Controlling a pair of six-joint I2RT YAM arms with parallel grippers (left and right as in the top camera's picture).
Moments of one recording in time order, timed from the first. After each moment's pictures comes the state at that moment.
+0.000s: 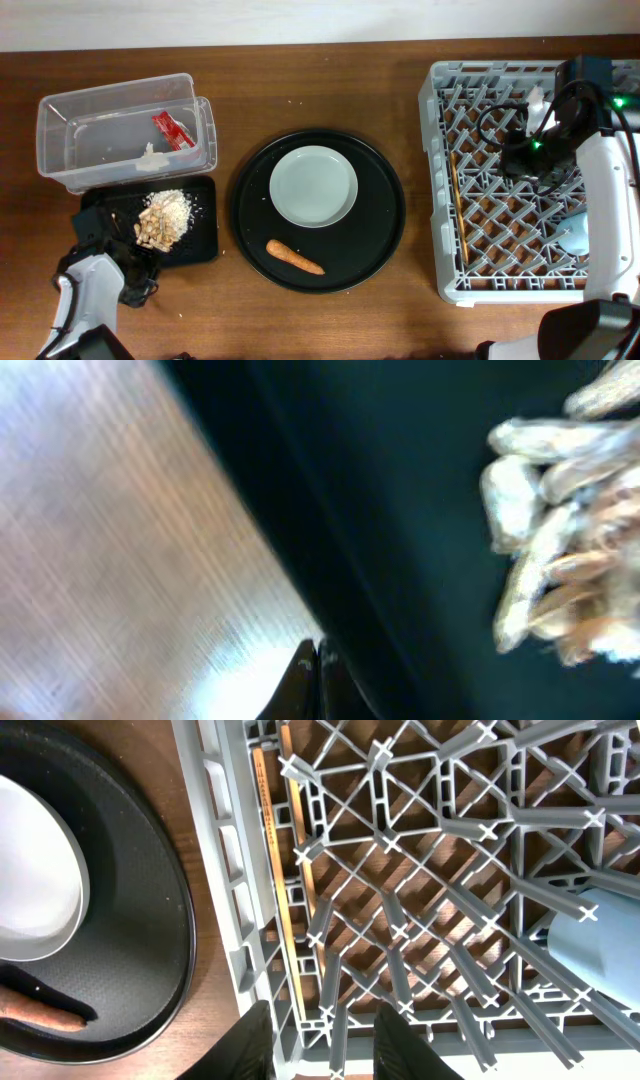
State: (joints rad) left arm 0.49 1.41 0.67 -0.69 -0.03 -0.71; right arm -0.20 1.63 1.65 -1.41 -0.12 0.00
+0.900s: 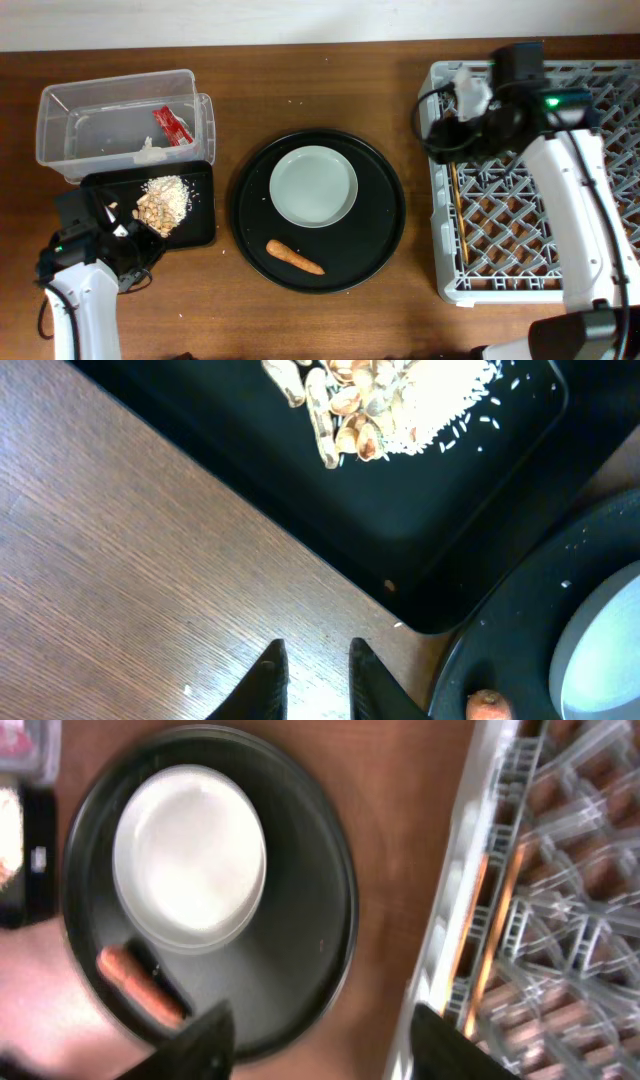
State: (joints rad) left arm 0.41 1.22 0.86 -0.94 0.15 -0.44; right arm 0.10 1.63 1.65 -1.17 -0.29 -0.01
